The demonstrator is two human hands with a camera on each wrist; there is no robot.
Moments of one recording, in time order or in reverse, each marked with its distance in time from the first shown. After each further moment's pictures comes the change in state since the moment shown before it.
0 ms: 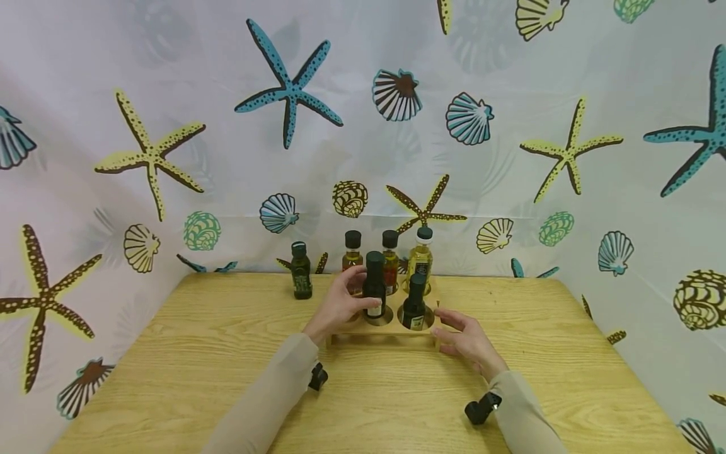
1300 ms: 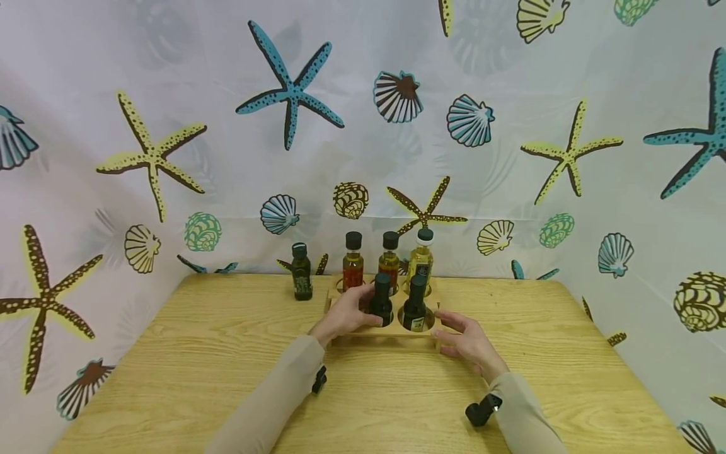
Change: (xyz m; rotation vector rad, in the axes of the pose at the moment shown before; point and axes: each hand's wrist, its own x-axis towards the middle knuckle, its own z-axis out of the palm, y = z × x) left_hand 0.004 -0.019 0.008 0.238 -0.234 -0.050; right_hand 0.001 0.001 0.000 0.011 -0.003 -0.007
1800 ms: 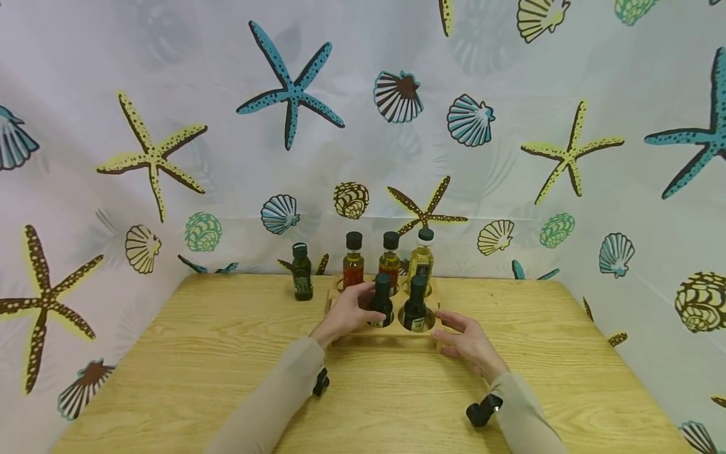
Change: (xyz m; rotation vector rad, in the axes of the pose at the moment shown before) left_hand -0.004 0.003 0.002 -0.137 0.051 0.013; right_hand 0.000 0.001 -0.001 0.011 -0.007 0.006
